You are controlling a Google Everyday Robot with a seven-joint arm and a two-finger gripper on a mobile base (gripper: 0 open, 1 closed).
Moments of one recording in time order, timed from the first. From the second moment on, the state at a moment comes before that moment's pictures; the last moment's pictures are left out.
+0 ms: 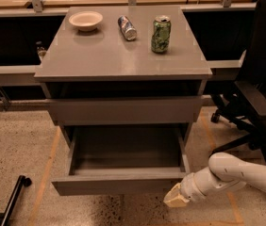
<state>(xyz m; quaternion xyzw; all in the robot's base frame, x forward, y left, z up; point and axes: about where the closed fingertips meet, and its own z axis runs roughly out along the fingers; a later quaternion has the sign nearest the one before) 0.425 -0.147 0.415 -0.52 0.77 0.33 0.16</state>
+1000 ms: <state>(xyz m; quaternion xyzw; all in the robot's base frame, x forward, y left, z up) 0.484 -0.134 0.405 -0.53 0.76 0.32 0.21</state>
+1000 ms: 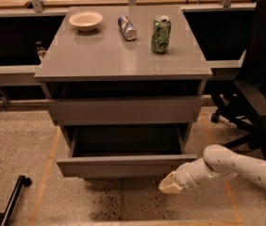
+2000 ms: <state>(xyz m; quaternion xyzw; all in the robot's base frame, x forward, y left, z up) 0.560 -0.135 0.388 -0.54 0.74 0.29 0.26</state>
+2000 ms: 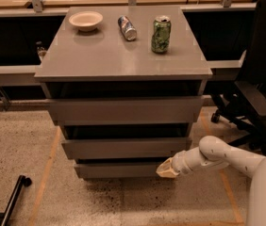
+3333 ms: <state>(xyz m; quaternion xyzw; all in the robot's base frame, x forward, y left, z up) 0.556 -0.127 0.383 -0.54 0.74 0.30 0.26</state>
